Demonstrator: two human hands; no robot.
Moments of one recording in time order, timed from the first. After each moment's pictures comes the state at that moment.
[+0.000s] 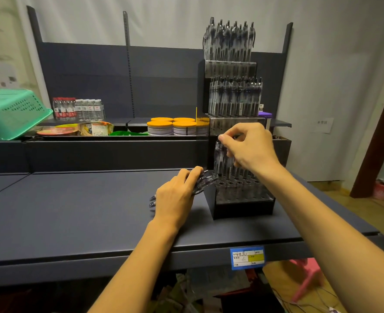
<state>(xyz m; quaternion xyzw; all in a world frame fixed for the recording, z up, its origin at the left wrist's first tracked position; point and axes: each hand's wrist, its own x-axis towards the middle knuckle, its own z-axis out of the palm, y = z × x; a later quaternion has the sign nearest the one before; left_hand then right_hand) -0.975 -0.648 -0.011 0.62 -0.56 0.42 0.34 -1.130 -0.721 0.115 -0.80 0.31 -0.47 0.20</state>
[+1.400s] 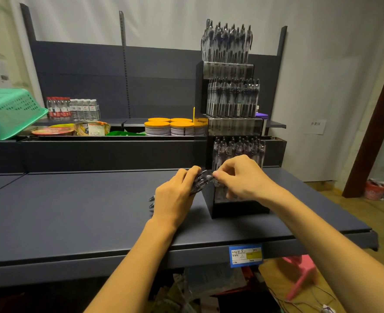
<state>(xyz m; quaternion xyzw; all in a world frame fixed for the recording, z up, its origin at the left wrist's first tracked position) -0.973 -0.649 -0.011 0.60 -0.58 0.42 0.37 -1.143 -0.697 0.084 -0.88 0.32 -0.26 0.24</state>
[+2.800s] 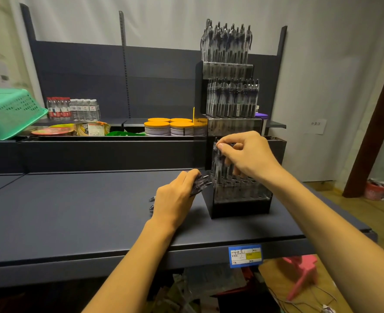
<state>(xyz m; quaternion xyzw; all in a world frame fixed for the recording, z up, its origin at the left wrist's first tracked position) -0.973 -0.649 -0.014 0.57 -0.61 0.39 0.39 -1.142 -0.714 0.110 -0.84 0.28 -0.40 0.23</state>
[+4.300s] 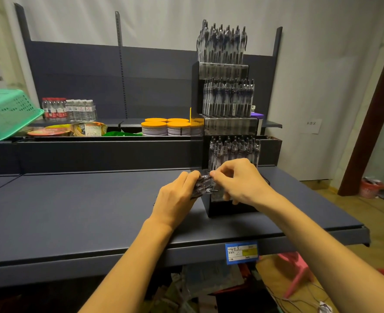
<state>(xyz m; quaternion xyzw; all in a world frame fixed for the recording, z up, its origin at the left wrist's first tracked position) -0.977 -0.647 -0.010 0.51 -0.66 0.40 0.39 -1.148 -0.691 0.073 -0.85 0.31 -0.32 0.28</state>
